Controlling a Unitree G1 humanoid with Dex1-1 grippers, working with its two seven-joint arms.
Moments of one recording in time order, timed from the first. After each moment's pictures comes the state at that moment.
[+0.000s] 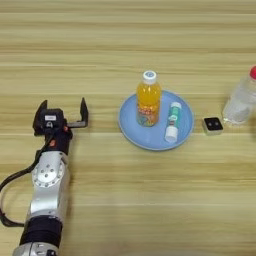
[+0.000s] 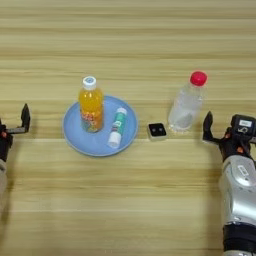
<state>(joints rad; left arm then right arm) -0.13 0.09 0.16 0.44 -0.08 -0.44 -0.05 -0.09 -0.28 -0.33 0.25 0.16 -0.05 0.03</state>
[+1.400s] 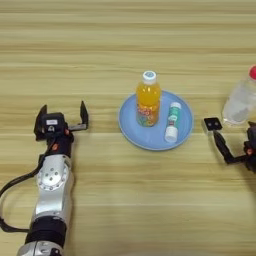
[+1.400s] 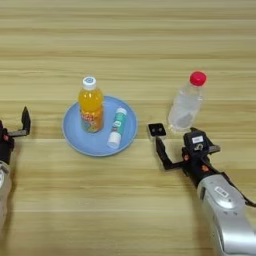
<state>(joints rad) -0.13 0.07 0.15 0.50 -0.07 -0.49 0.00 0.14 -0.29 -0.07 -0.14 0.16 0.15 0.30</state>
